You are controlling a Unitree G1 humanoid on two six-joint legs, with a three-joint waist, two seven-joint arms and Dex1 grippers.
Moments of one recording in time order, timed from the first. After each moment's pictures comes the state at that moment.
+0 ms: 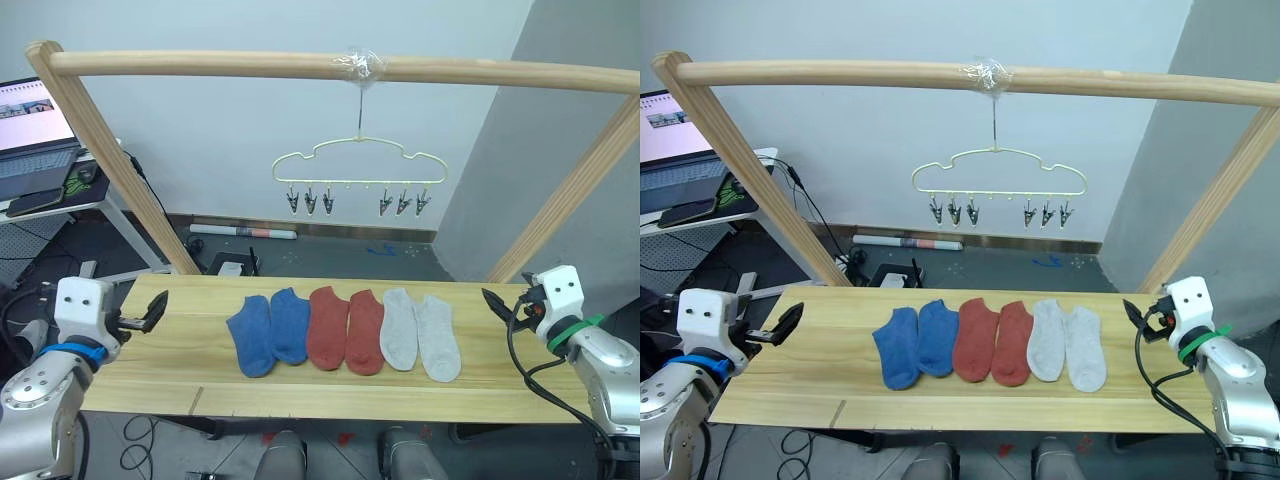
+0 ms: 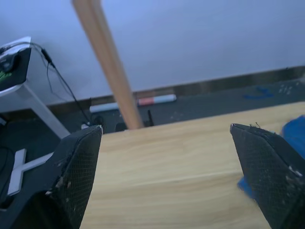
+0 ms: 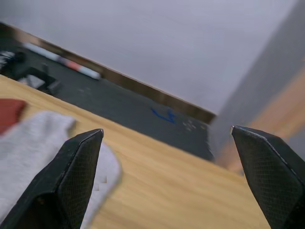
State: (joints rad) left arm 0.12 0.58 0.46 -0.24 -0.35 0.37 -0.43; right arm -0.08 -0.57 -0.25 -0.02 0.25 0.25 0.63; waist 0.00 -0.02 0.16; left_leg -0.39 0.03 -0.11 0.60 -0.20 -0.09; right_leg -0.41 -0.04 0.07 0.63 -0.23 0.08
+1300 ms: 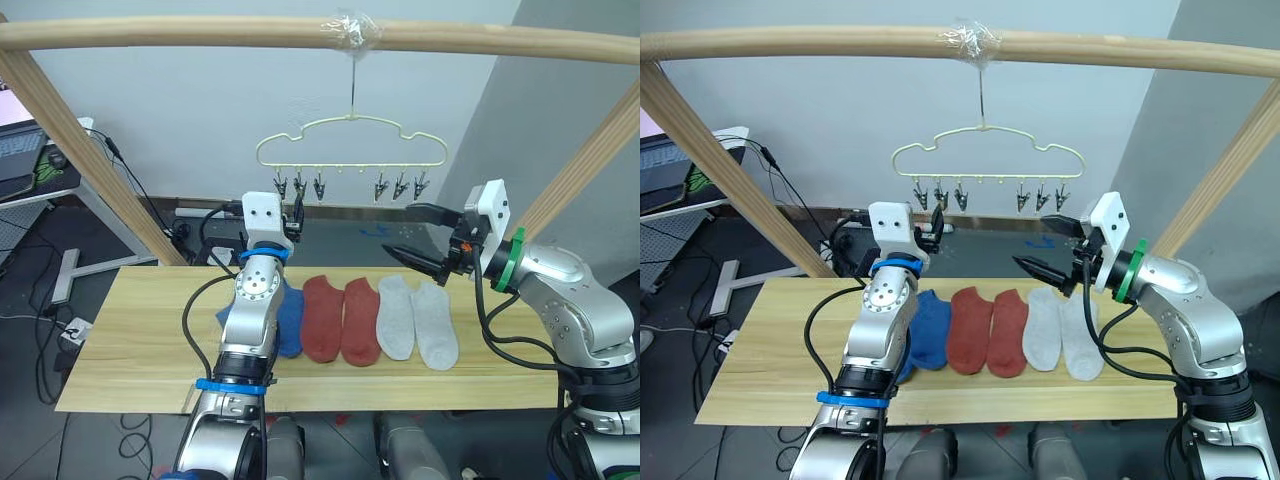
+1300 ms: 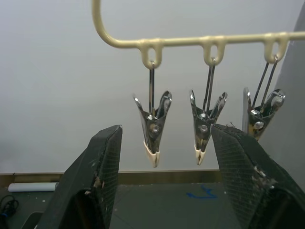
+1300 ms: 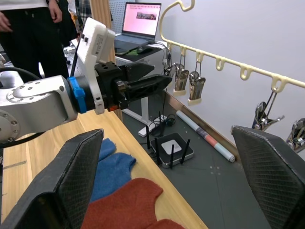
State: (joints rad) left arm -0.54 0.04 0.04 0.24 0.00 0.04 0.06; right arm -0.44 -0.57 -0.03 -0.33 0.53 0.59 0.78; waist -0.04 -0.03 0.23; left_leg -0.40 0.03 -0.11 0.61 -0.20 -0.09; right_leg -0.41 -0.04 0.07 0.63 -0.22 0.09
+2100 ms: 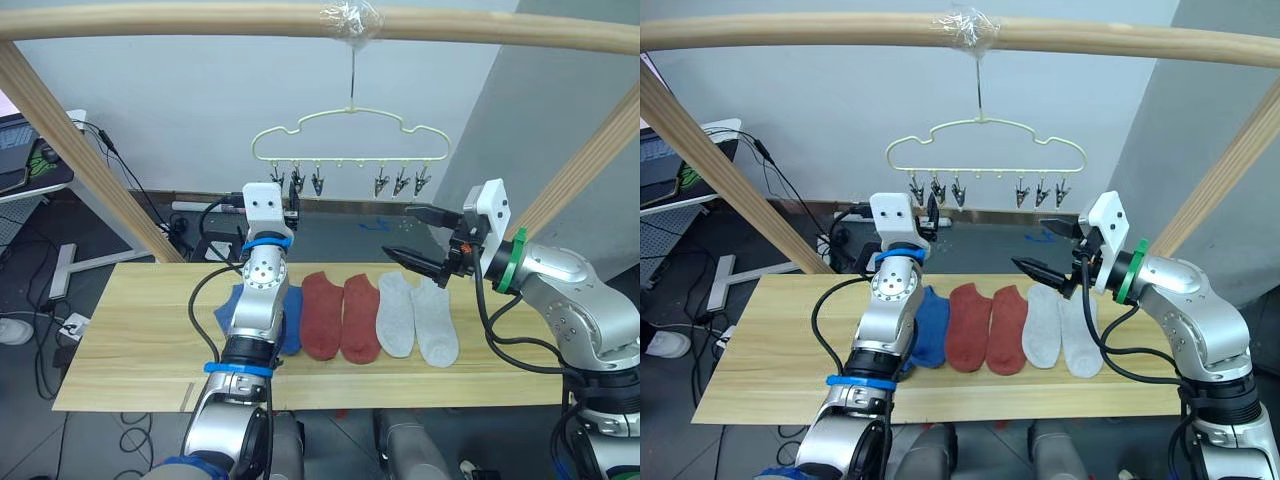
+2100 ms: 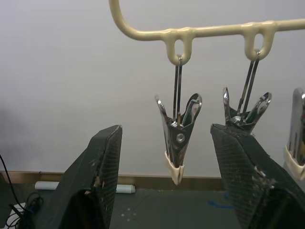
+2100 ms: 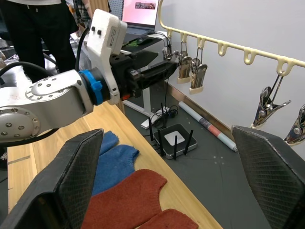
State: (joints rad) left arm -0.64 0.03 0.05 0.36 0.05 -0.06 0.16; right arm -0.45 -0.58 -0.04 -0.37 0.56 0.65 0.75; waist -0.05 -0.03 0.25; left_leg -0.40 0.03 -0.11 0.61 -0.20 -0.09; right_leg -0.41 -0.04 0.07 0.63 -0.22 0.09
